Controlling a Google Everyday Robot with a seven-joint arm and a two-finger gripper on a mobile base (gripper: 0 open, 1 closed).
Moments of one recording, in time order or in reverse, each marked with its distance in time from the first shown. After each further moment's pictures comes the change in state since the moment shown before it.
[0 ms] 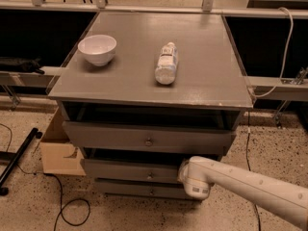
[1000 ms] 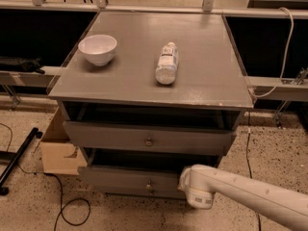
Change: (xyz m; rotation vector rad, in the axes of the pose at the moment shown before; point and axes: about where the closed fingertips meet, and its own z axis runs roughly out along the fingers) arm 0.015 0.028 -0.017 -0.020 0.014 0.003
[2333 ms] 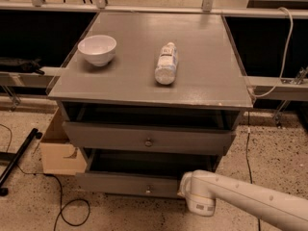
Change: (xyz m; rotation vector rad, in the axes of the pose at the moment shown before) arm 0.007 0.018 -0.013 -0.015 -0.002 0.029
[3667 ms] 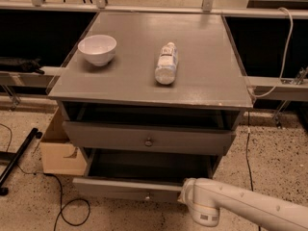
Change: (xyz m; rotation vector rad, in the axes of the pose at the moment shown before) arm 0.006 0.022 -0.013 -0.016 -0.024 0.007
